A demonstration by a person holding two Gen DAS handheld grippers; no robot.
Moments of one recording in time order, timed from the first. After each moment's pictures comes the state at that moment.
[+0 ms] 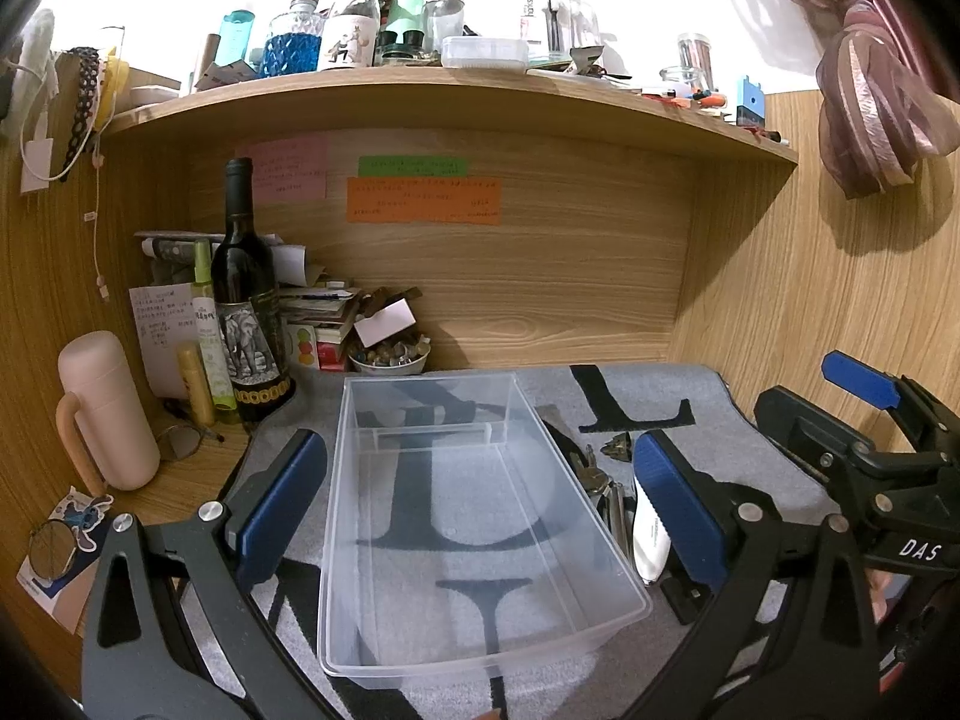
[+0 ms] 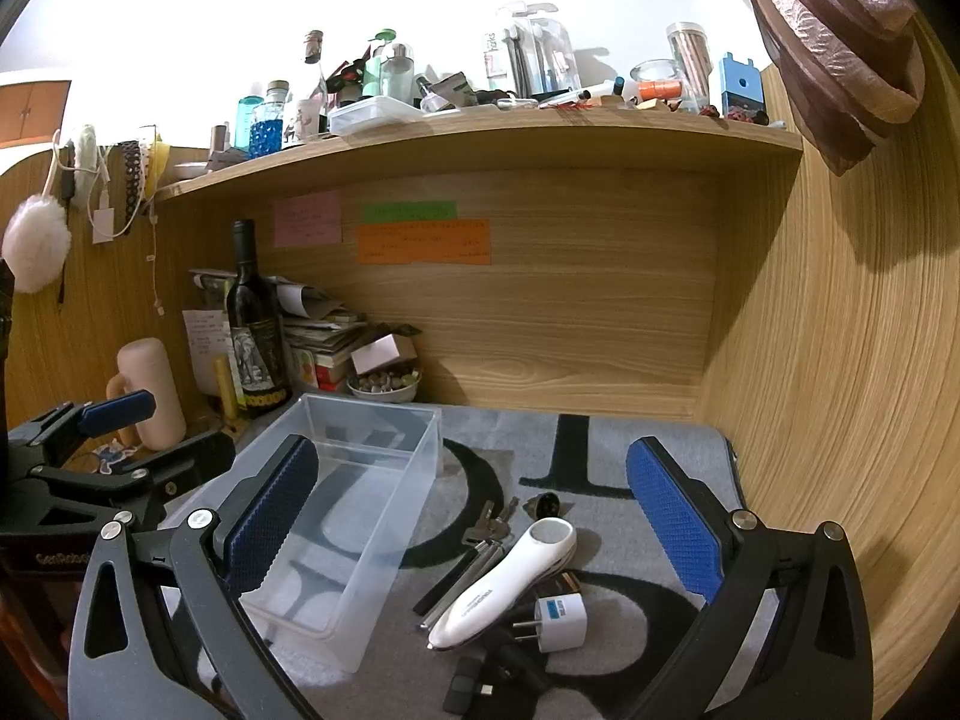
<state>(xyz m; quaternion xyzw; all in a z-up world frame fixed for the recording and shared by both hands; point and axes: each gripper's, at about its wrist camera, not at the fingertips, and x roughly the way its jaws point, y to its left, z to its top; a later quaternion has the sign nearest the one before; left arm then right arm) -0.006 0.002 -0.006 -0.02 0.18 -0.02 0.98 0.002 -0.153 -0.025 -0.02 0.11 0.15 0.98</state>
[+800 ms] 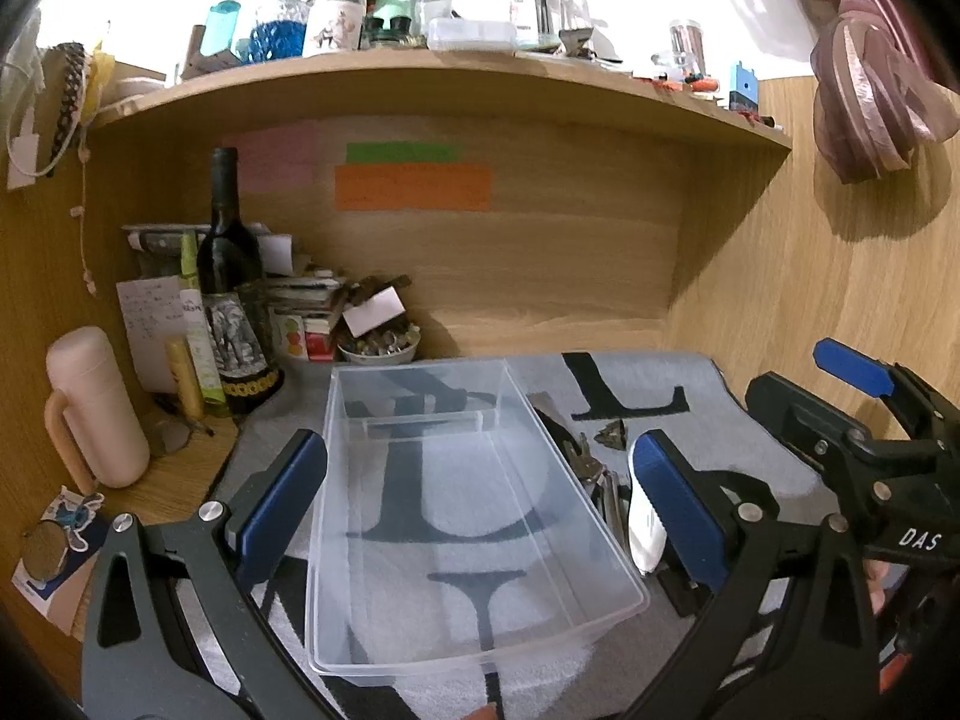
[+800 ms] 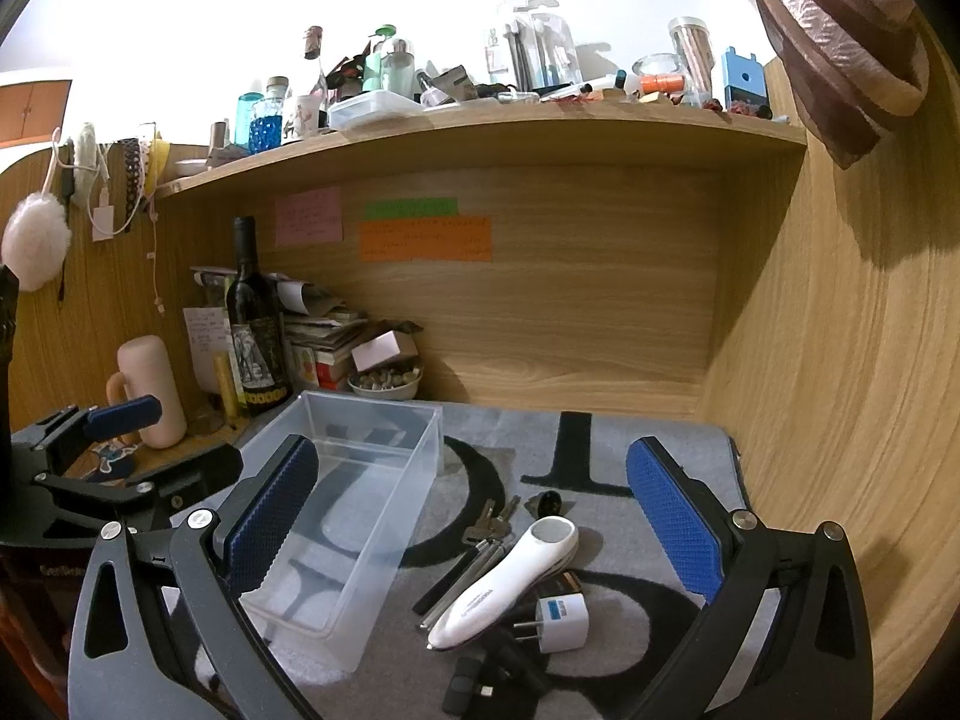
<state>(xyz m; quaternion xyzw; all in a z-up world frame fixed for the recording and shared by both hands) 0.002 0.004 -0.012 -0.02 0.20 -0.03 0.98 0.003 -0.152 -0.026 -0.02 0.12 0.15 0.98</state>
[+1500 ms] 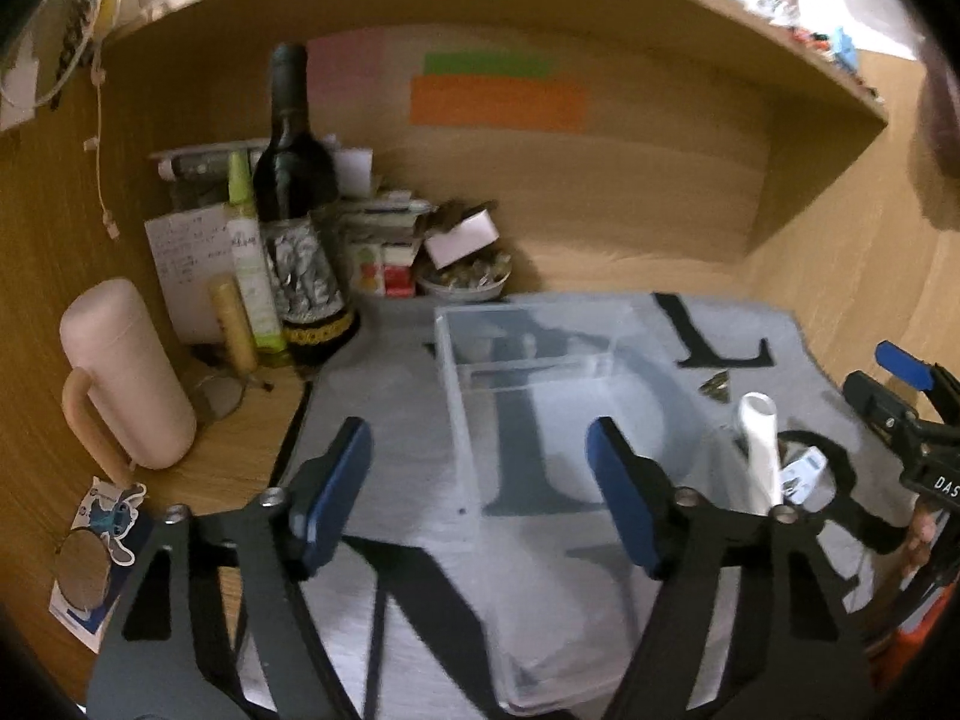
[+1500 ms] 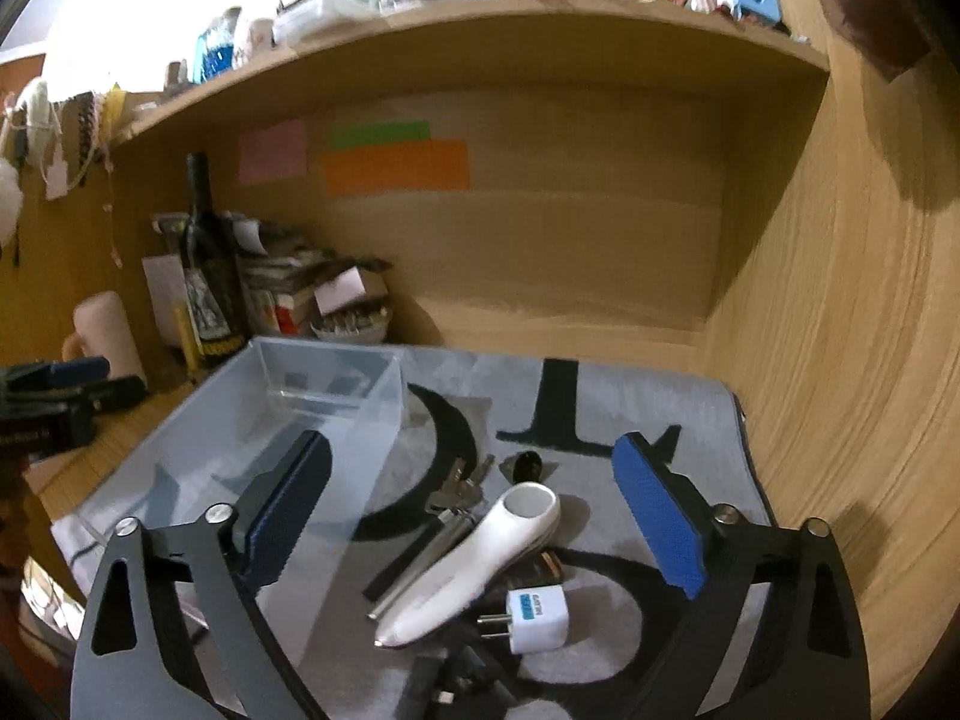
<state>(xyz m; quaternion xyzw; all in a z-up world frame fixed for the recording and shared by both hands) 0.053 0.086 -0.028 -0.03 0.30 0.01 0.95 0.056 -0.158 -0.050 -0.04 0.19 0.13 0.97</state>
